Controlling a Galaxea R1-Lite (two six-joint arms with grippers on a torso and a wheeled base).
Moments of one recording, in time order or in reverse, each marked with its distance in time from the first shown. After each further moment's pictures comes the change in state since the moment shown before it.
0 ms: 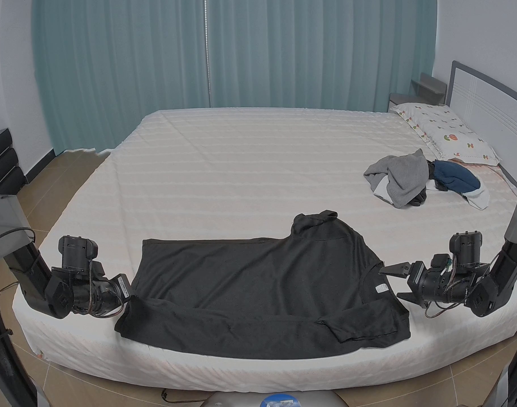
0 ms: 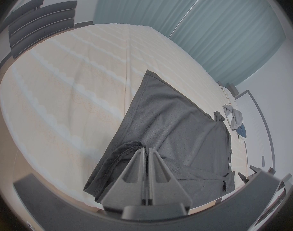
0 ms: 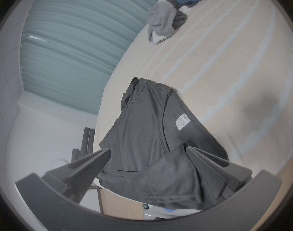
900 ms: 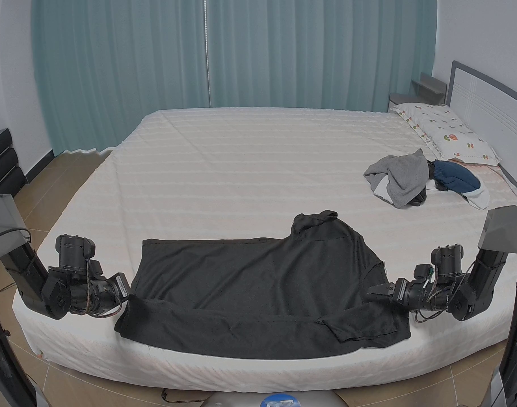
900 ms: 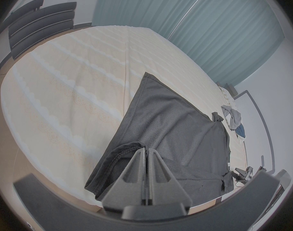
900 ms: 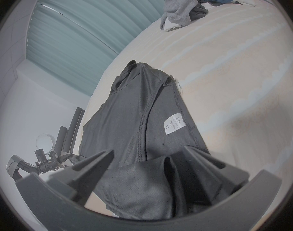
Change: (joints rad) left arm 0.001 -0.022 0.010 0.000 -0.001 0.001; right arm -0.001 0.203 -0.062 -0.057 0.010 -0.238
